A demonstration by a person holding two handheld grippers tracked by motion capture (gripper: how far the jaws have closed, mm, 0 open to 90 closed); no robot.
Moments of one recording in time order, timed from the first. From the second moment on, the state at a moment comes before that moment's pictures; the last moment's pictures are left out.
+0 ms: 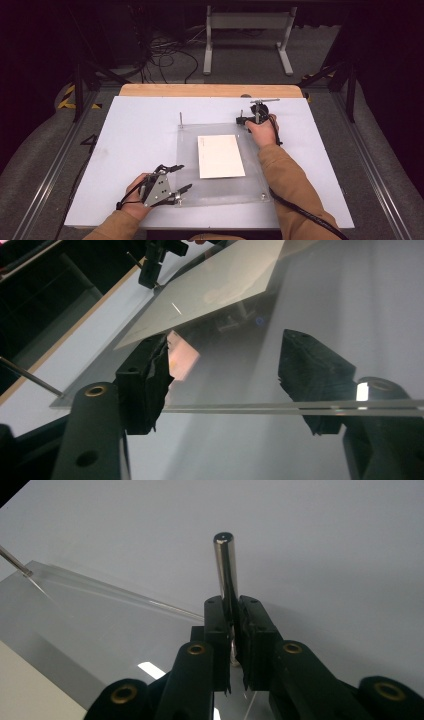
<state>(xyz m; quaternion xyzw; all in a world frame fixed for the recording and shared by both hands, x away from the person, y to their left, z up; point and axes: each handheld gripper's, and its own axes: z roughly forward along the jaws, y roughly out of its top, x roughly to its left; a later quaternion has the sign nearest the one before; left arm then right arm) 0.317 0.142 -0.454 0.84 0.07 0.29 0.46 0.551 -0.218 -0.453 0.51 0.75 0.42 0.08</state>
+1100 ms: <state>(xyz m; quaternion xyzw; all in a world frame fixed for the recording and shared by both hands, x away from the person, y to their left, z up) 0.326 0.154 -0.434 0.81 0.13 0.30 0.49 0.456 -0.282 -0.404 0.24 0.79 0.53 0.18</state>
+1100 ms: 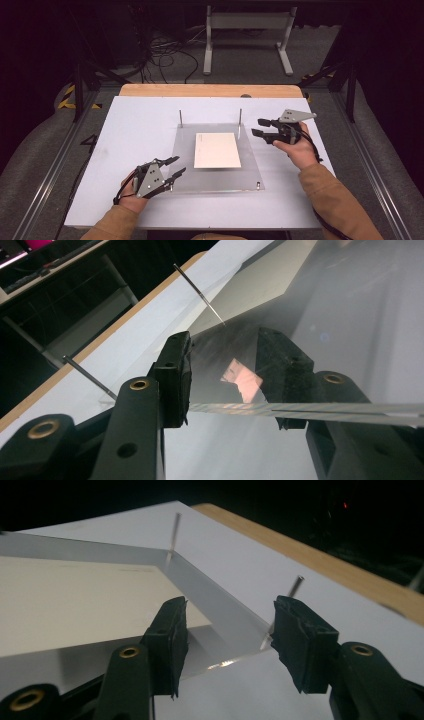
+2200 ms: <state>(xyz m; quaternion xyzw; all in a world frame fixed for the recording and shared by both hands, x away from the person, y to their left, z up) 0.332 0.158 -0.425 0.81 0.14 0.28 0.49 0.355 -0.270 -0.421 0.08 0.83 0.49 0.25</state>
